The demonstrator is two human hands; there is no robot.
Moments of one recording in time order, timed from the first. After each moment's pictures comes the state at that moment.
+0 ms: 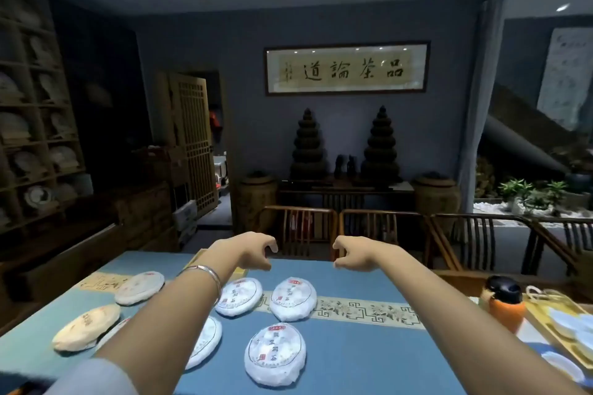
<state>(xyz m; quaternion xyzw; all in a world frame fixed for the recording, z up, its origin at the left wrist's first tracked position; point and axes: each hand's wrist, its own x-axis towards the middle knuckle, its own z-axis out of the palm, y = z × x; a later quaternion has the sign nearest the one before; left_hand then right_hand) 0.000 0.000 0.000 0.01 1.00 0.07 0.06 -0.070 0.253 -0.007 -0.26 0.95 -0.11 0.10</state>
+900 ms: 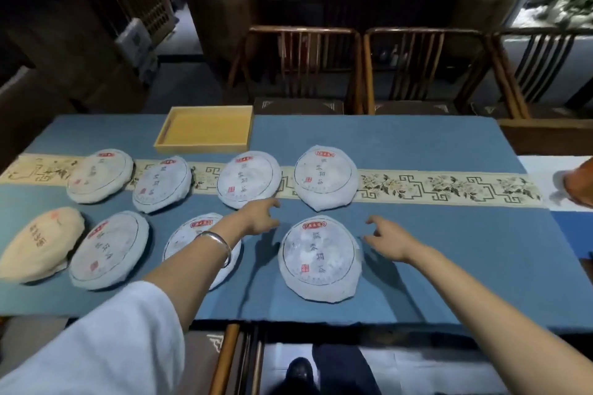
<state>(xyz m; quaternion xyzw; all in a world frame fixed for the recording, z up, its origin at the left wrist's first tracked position) -0.211 -0.175 -0.303 -0.07 0.92 0.25 0.28 -0.220 0.121 -0.316 -0.04 0.92 -0.22 0.31</state>
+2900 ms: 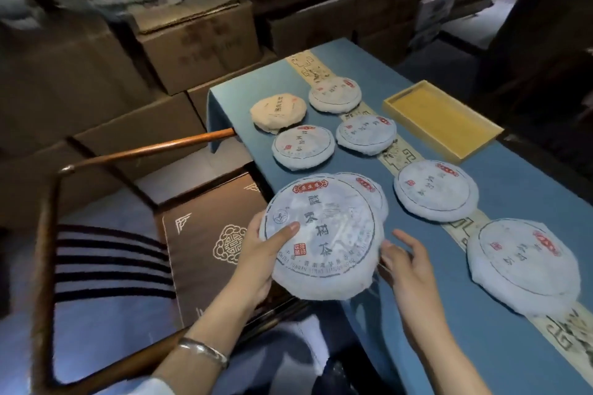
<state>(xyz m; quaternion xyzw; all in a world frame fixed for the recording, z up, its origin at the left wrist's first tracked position) 0.057 -0.166 -0.302 -0.47 0.33 0.73 -0.37 -0.124 -0.040 -0.271 -0.16 0.66 -0.60 0.42</state>
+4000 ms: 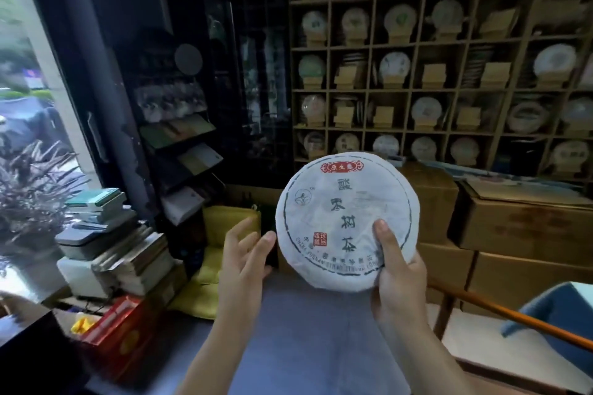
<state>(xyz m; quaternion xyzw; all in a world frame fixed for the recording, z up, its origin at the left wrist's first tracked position) 0.764 -0.102 -0.065 -0.52 0.36 0.26 -0.73 0.599 -0.186 -0.065 -0.37 0.25 -0.62 0.65</state>
